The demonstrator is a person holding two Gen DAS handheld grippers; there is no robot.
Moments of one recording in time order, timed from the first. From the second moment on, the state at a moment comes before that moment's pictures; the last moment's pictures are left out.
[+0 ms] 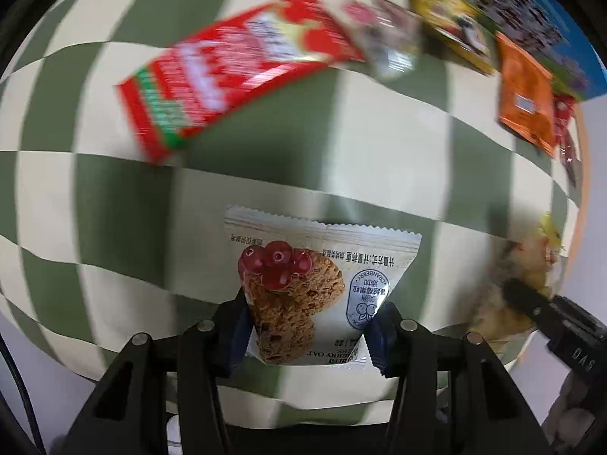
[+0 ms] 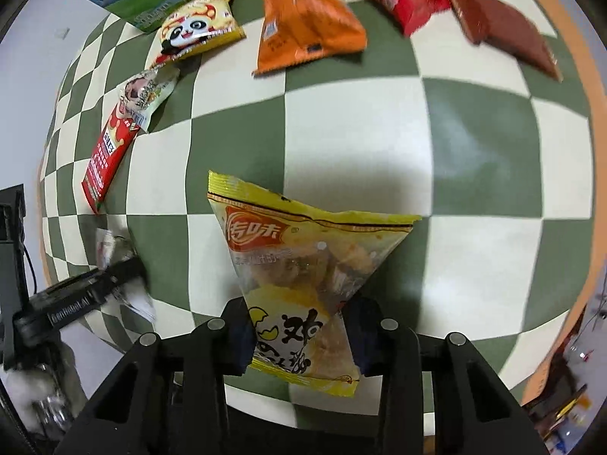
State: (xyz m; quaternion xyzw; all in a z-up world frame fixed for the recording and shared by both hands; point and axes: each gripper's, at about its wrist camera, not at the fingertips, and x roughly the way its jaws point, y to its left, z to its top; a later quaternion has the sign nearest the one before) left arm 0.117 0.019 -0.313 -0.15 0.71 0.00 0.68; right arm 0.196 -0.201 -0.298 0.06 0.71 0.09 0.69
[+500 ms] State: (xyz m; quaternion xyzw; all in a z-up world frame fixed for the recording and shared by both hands) left arm 0.139 -0.029 -0.308 -0.08 0.71 0.00 0.70; right arm 0.186 -0.211 -0.313 0.11 0.72 0.07 0.68
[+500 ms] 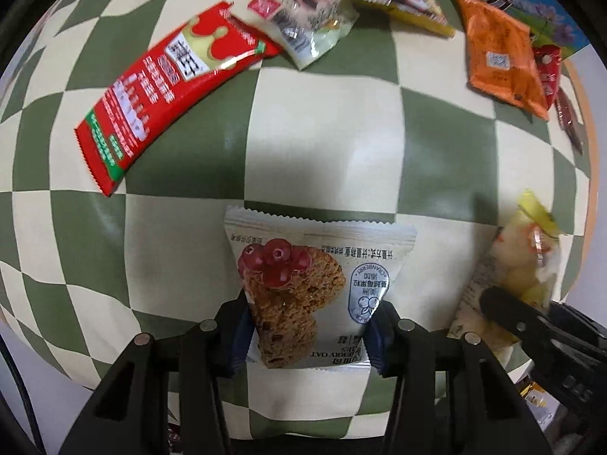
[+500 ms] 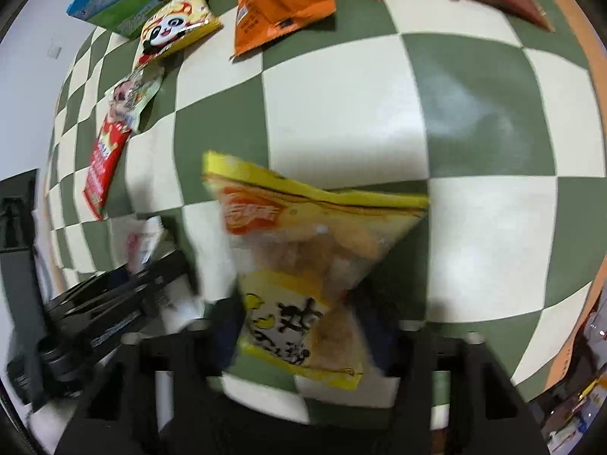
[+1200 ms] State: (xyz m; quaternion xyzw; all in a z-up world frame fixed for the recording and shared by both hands) left arm 0.309 -0.014 -0.064 -0.13 0.58 -0.11 0.80; right arm 0.308 -0.251 -0.094 0.15 0.56 0.16 0.80
